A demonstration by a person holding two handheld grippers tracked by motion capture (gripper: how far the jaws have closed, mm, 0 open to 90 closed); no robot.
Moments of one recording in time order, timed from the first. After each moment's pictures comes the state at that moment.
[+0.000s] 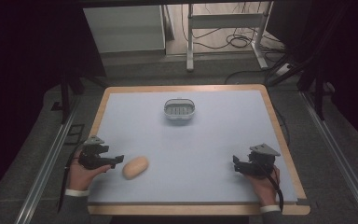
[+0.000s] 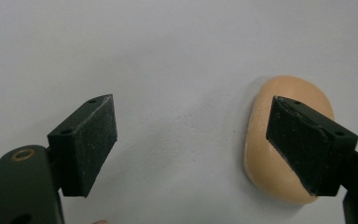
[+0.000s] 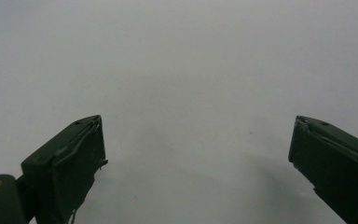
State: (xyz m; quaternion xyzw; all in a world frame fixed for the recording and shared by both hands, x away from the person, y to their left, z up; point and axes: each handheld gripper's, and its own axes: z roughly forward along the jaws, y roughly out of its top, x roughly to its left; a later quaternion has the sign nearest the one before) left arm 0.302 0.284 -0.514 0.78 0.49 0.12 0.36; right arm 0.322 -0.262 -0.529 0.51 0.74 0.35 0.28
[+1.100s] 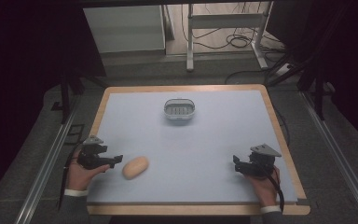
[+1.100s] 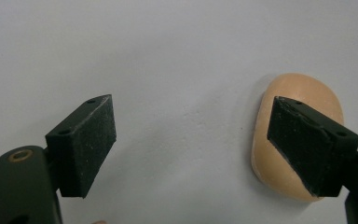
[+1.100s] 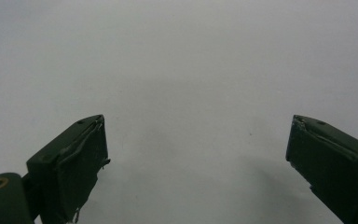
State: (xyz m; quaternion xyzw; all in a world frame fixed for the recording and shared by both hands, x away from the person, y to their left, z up) left arm 0.302 0.287 -0.513 0.78 0.50 0.13 0.36; right arm 0.320 -0.263 -0.529 0.51 0.73 0.36 0.28
